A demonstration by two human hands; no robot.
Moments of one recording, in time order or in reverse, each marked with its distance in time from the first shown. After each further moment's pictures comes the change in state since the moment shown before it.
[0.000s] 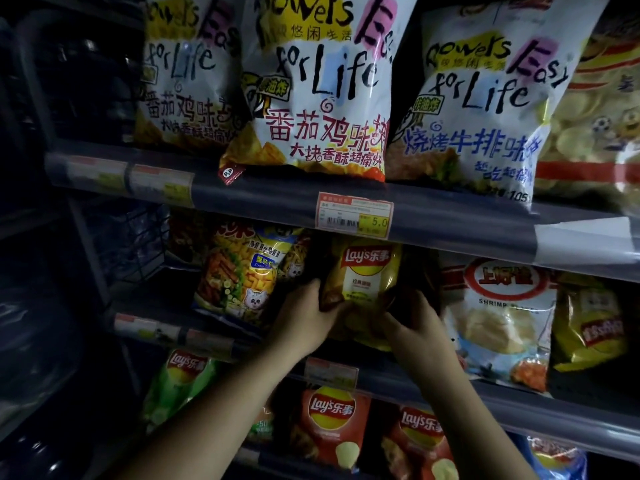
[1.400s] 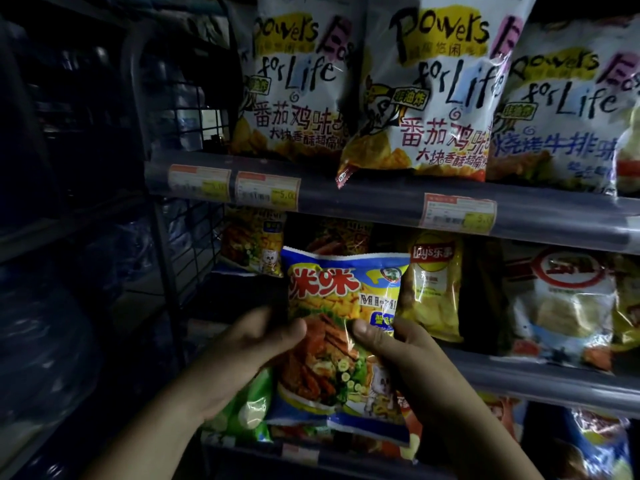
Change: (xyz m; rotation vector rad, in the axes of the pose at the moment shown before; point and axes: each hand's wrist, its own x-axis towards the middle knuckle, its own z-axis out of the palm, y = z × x) left_hand -0.083 -0.064 -0.176 -0.651 -0.338 -0.066; right_hand -0.069 -0.068 0.101 0.473 -0.349 0.165
